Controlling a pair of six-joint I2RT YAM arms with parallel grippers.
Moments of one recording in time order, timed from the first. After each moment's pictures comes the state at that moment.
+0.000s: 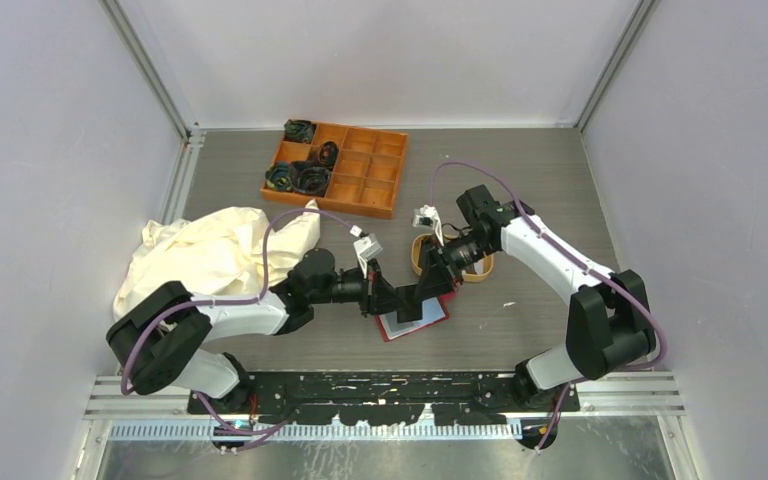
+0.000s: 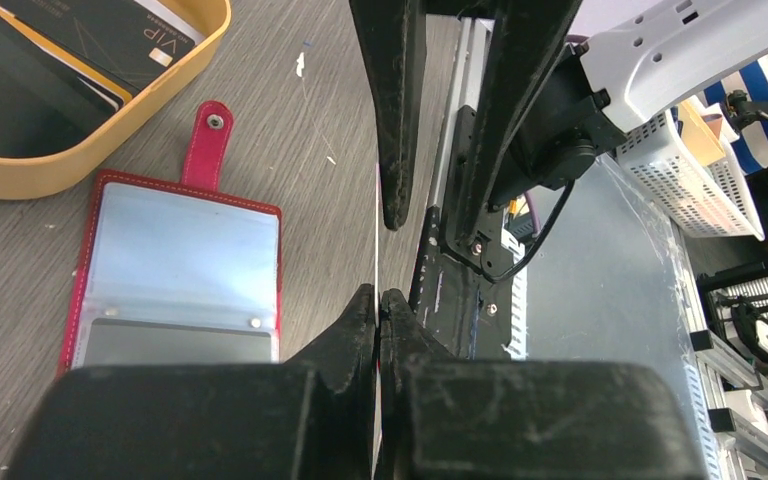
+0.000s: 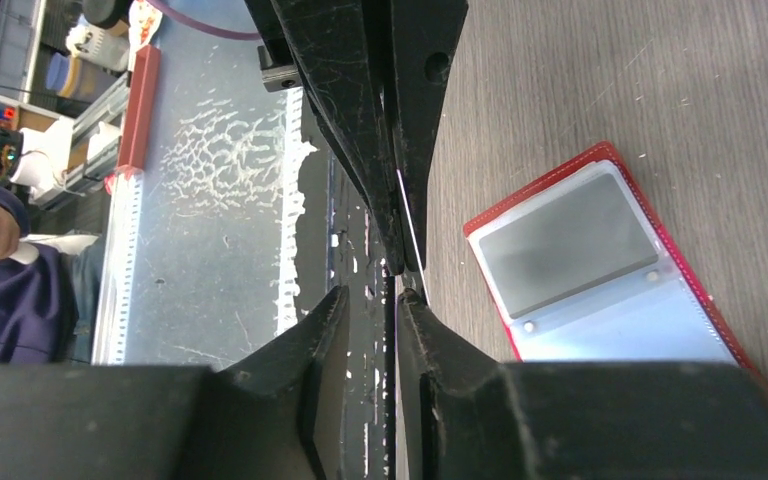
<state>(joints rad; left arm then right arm) -0.85 1.42 0.49 0.76 0.60 -0.53 0.39 1.46 1.03 -0.91 -1.19 -0.63</state>
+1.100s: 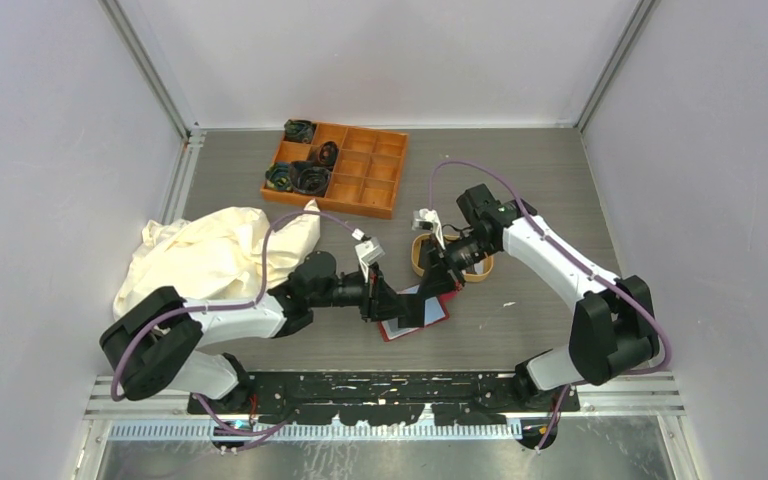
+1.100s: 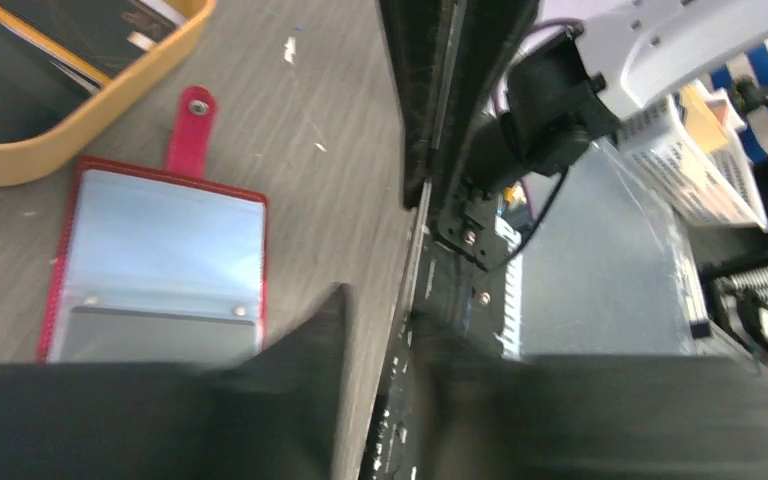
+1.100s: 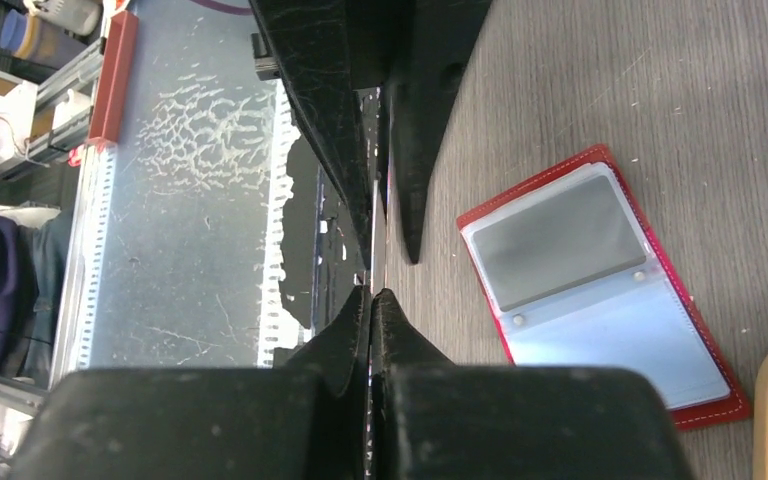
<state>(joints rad) -0.87 1.38 0.49 0.69 0.58 -0.52 0.40 1.44 1.06 -0.98 -1.15 -0.73</state>
